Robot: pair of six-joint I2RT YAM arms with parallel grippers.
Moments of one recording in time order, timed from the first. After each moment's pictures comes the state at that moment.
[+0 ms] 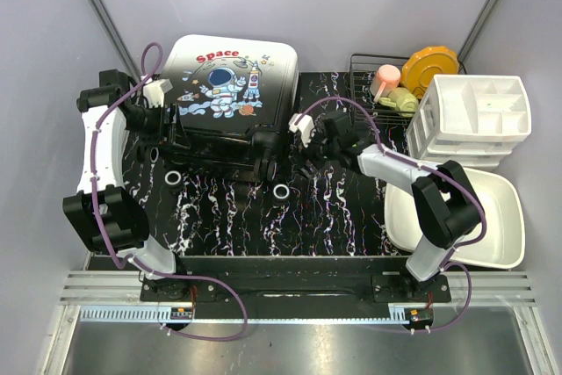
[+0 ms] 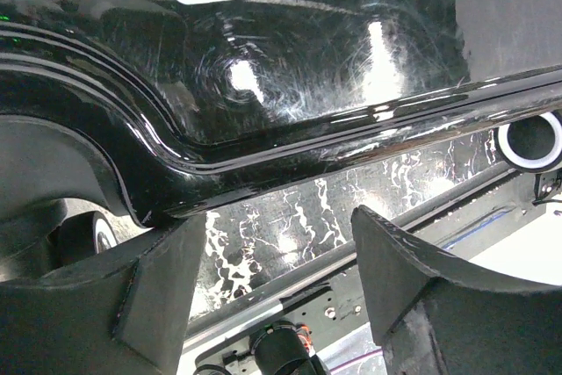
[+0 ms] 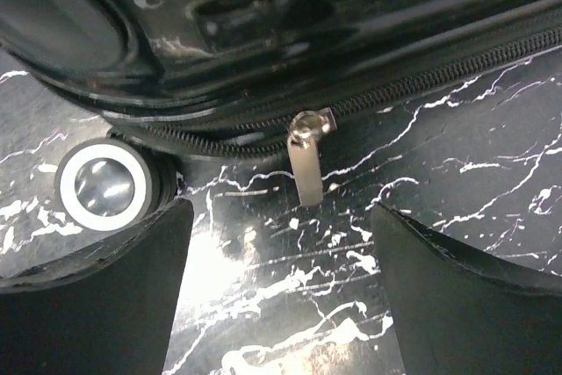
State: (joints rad) left arm 0.23 1.60 1.65 -1.28 0.57 0.30; right arm 0.53 1.70 1.11 -0.11 -0.45 -0.36
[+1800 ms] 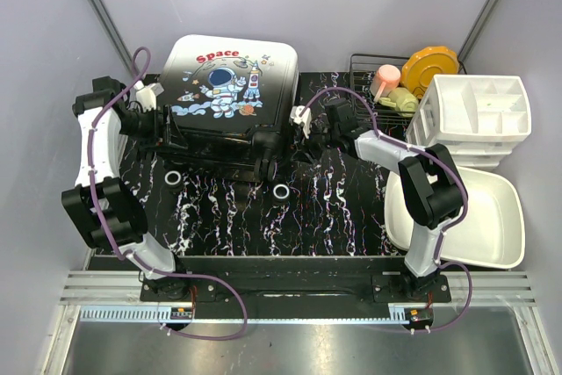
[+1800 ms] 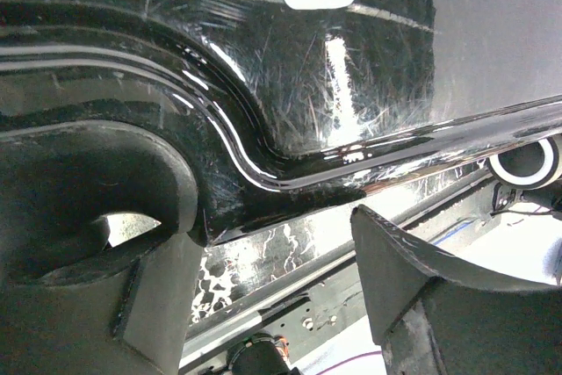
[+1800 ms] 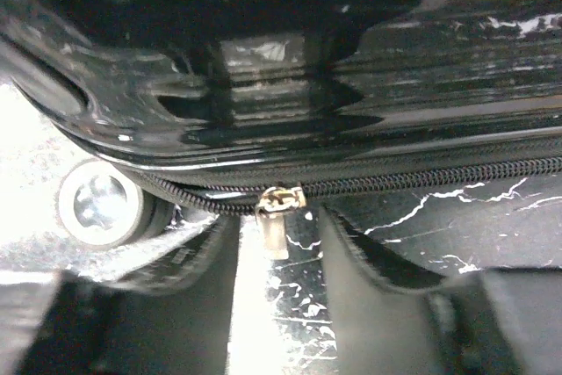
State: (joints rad) left arm 0.32 1.64 1.59 -1.23 0.66 0.26; right arm 0.47 1.87 1.24 -0.07 -0.76 -0.48
